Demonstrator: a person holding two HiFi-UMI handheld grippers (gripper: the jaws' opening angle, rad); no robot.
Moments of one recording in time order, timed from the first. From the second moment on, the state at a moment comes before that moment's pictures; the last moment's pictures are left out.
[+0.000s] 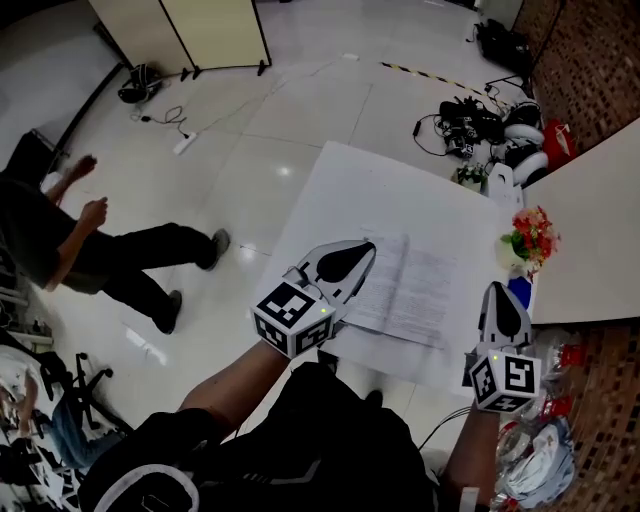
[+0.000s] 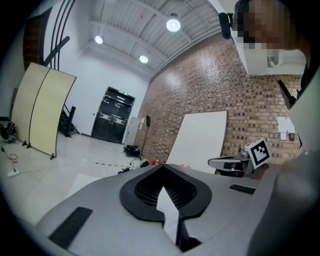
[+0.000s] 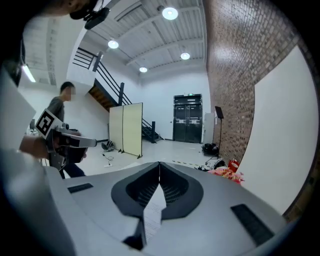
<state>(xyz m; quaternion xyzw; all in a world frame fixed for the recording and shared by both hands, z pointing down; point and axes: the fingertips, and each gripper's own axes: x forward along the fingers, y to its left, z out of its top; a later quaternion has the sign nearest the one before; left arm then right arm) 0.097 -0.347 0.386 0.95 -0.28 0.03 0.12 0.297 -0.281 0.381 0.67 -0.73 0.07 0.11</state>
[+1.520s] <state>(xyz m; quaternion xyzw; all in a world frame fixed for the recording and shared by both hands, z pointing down) -0.034 0.117 0.362 0.95 -0.28 0.01 0.13 0.130 0.114 0.359 0.61 -0.78 0.09 0.02</state>
